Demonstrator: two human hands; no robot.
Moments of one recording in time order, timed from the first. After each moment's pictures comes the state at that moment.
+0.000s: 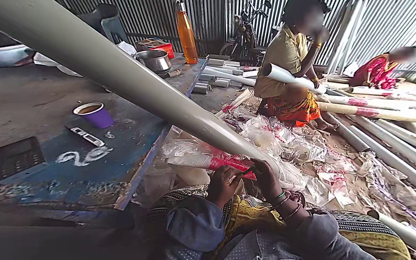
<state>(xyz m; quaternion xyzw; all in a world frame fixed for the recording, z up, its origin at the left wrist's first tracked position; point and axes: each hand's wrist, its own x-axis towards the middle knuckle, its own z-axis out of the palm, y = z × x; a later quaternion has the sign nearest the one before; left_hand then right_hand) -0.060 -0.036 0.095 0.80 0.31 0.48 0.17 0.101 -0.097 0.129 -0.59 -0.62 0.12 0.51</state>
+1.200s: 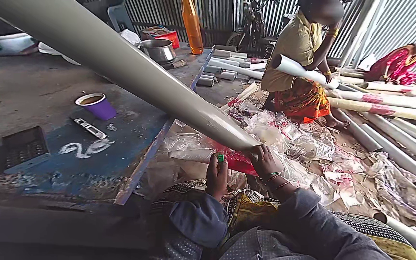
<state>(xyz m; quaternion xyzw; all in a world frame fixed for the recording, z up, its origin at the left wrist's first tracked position) -0.062 -0.033 0.115 0.60 0.41 0.56 0.40 0.123 -0.032 0.109 -0.65 -0.67 0.03 0.36</state>
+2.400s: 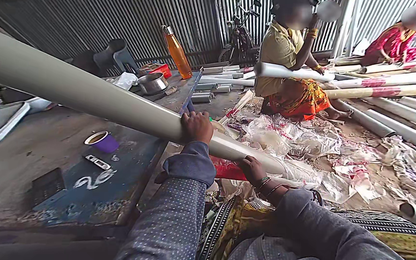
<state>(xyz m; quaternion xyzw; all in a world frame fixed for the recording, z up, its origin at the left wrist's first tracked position) -0.028 0.095 0.262 0.77 0.61 0.13 -0.12 0.113 -0.038 0.121 -0.64 -0.69 0.13 0.31</state>
